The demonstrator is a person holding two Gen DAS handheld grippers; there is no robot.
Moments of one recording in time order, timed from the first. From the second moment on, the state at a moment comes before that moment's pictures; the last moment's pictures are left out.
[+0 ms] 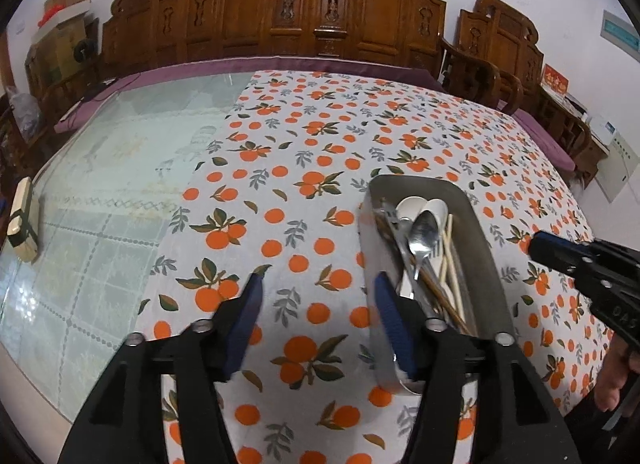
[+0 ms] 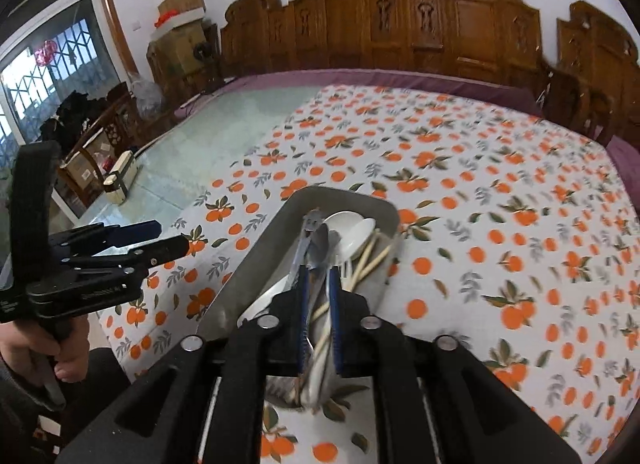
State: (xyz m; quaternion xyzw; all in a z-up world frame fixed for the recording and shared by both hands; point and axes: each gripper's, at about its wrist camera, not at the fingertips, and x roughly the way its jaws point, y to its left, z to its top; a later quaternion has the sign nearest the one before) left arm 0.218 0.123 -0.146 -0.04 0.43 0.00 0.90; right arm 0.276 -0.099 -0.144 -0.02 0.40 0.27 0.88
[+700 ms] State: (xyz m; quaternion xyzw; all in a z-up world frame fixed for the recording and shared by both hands) left arm 0.138 0.058 -0.076 0.00 0.36 0.00 0.93; right arm 0.171 -0.181 -0.073 0.00 0.31 0.18 0.93
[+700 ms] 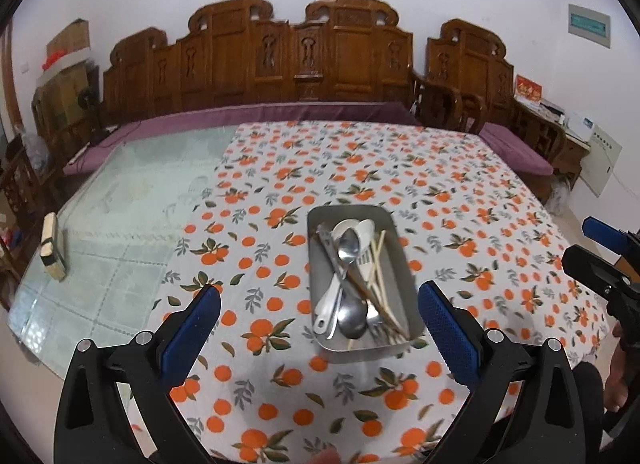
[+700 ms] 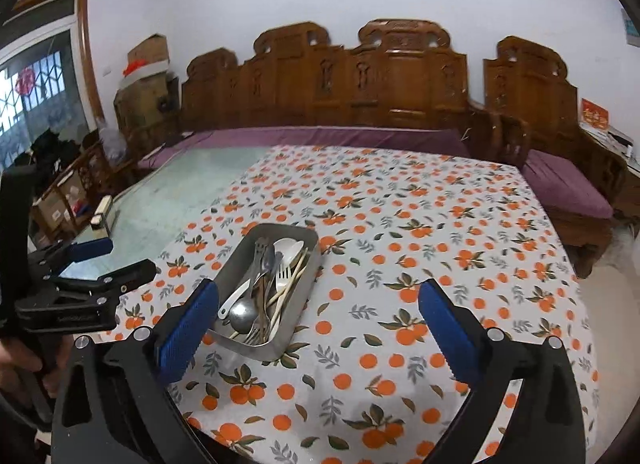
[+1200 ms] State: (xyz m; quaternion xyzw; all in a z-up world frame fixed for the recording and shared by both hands) left arm 0.092 0.038 -0.020 -0.01 0.30 -0.01 0.95; right arm 0.124 -0.190 -0.031 -0.01 0.26 0.15 0.95
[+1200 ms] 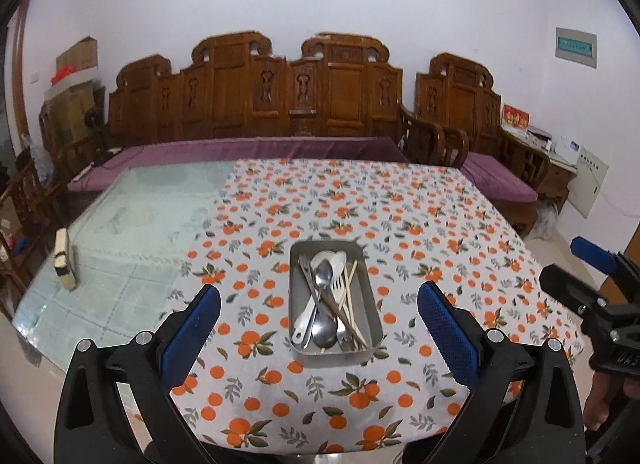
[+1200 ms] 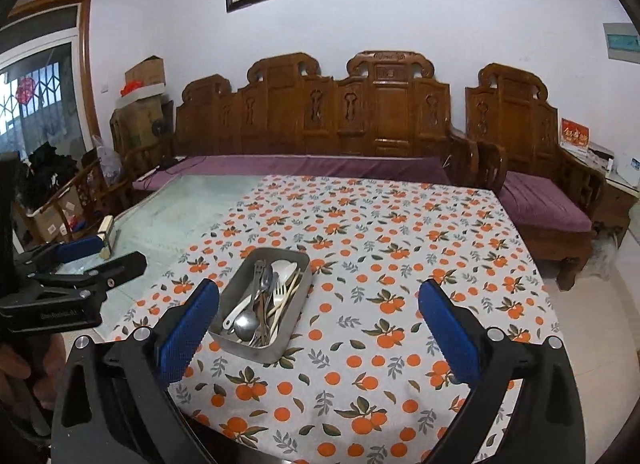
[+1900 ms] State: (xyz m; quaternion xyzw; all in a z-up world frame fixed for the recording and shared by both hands) left arm 0.059 0.017 0.041 0.00 0.23 -0.01 0.97; right arm 0.084 -0.211 0.028 0.00 0.18 0.13 0.98
